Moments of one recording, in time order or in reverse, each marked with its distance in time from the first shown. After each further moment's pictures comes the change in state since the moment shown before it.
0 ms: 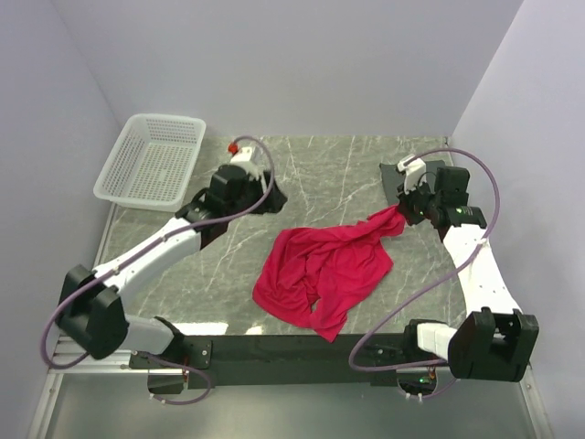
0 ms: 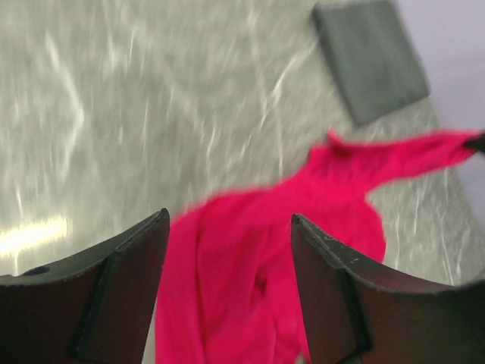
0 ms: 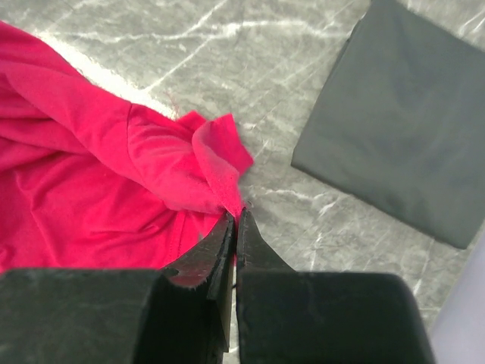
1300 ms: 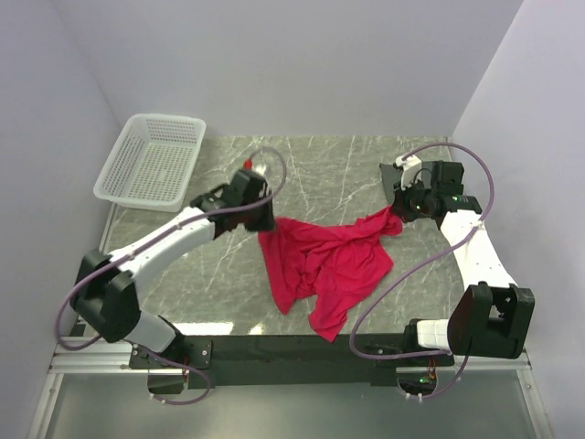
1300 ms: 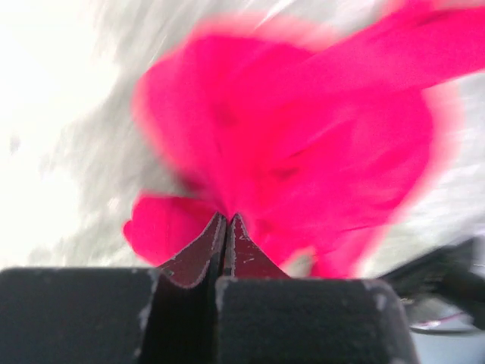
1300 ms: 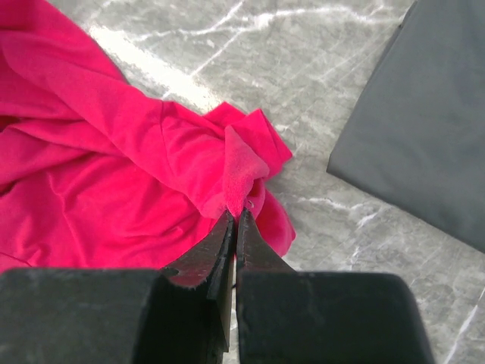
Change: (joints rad) left arm -0.042 0.092 0.019 -0.439 0.048 -0.153; right arm -0.008 0.142 0.050 -0.027 -0.077 0.047
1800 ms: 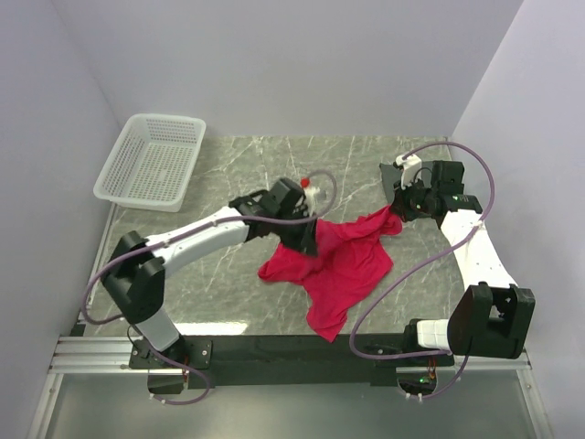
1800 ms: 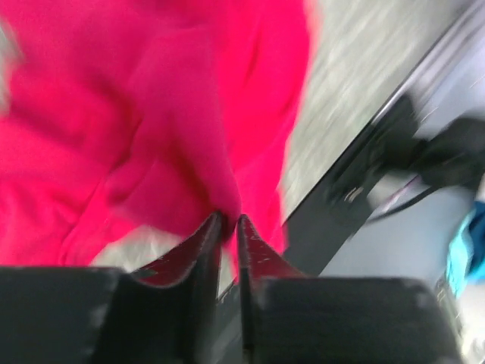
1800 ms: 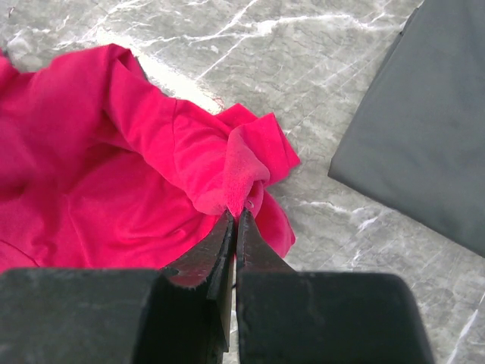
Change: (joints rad) left arm -0.170 0.143 0.210 0.030 0.312 0.161; right arm 0.000 -0.001 0.011 -0.004 -0.015 0.004
